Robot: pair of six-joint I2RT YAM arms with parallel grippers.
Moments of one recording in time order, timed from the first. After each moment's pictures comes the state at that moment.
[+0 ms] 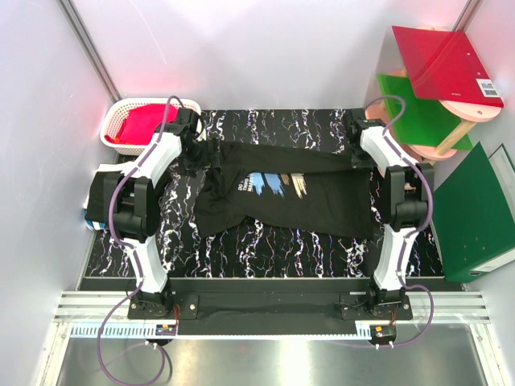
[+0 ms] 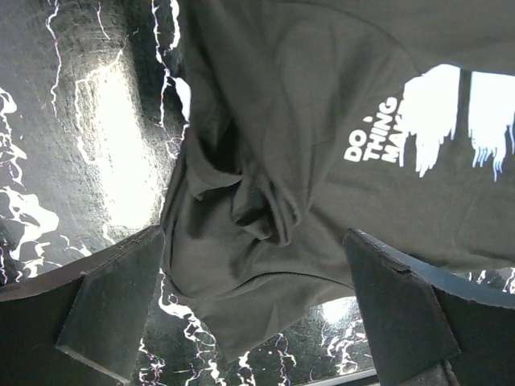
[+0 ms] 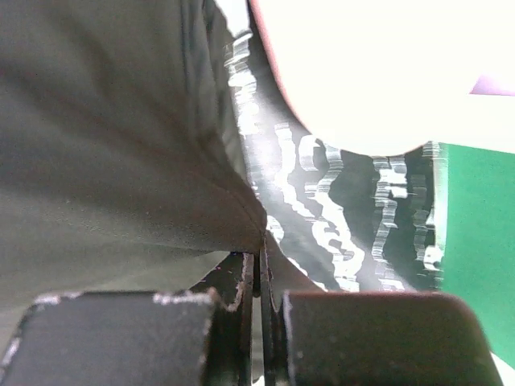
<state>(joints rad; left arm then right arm) -0.17 1.91 1.61 -0.87 0.16 -0.26 0.12 2.07 1.70 -0.93 0.51 0.28</state>
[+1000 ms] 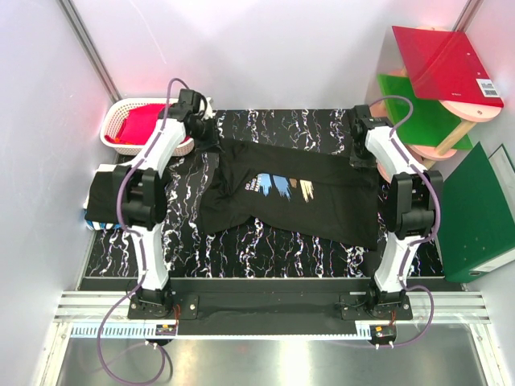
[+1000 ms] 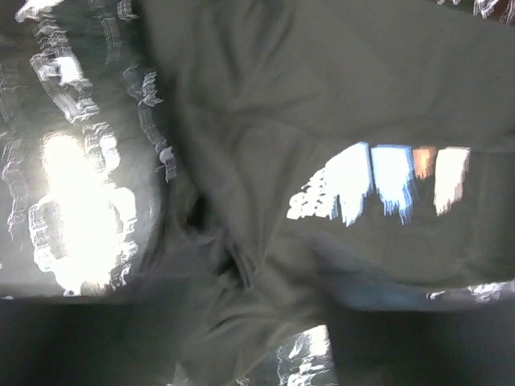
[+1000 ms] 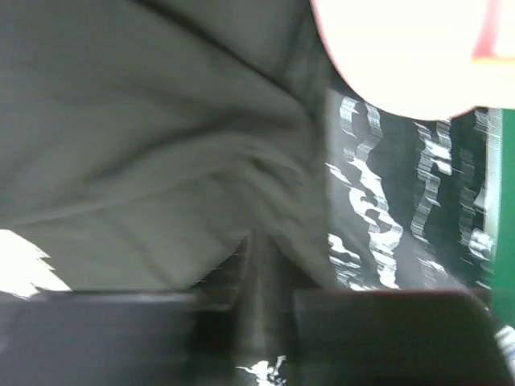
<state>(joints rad) -0.18 2.06 1.90 -0.85 0.31 -0.29 0.12 1.95 1.66 -0.98 0.39 0.33</state>
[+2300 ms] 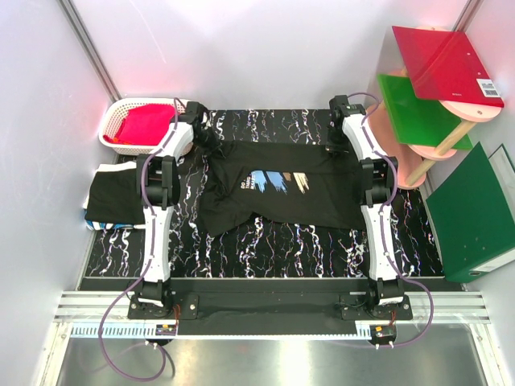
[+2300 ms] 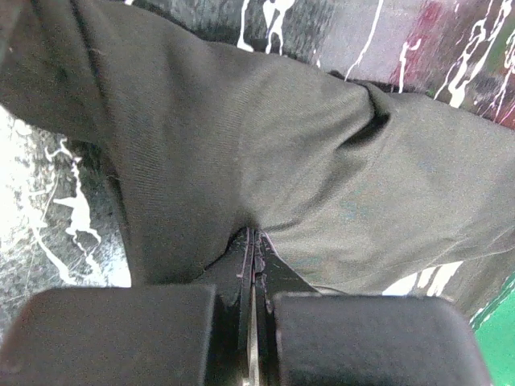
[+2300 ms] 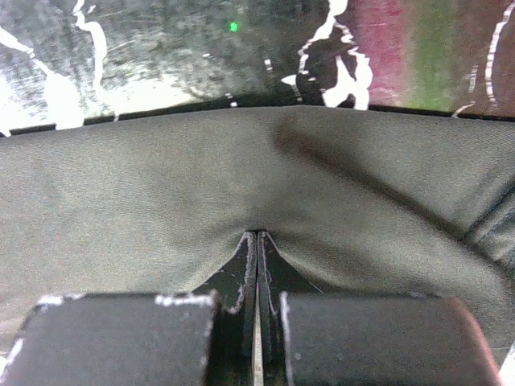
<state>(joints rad) -0.11 2.52 2.21 -0.82 0.35 -0.56 0.13 2.65 2.53 -1.14 0.10 0.31</state>
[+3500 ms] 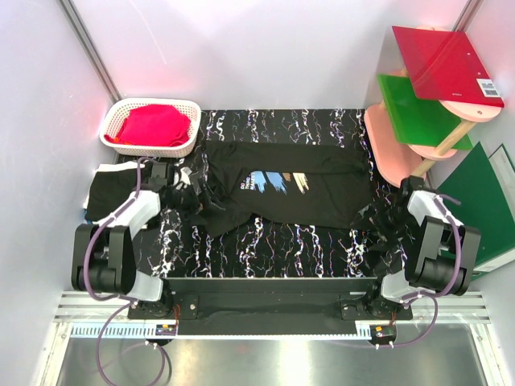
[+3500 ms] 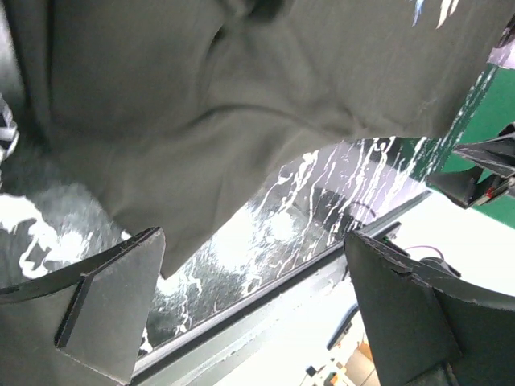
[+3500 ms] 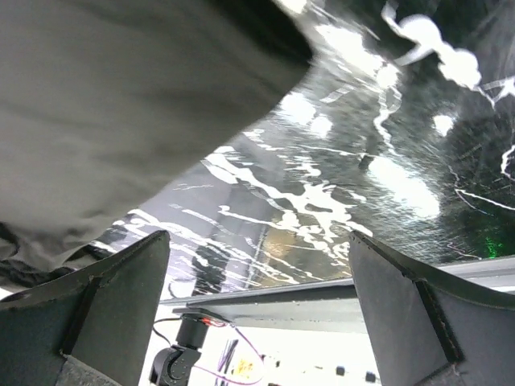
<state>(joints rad) -0.06 1.44 0.81 -0.49 0.63 -0.56 -0.31 1.46 0.82 -0.86 -0.32 0.64</state>
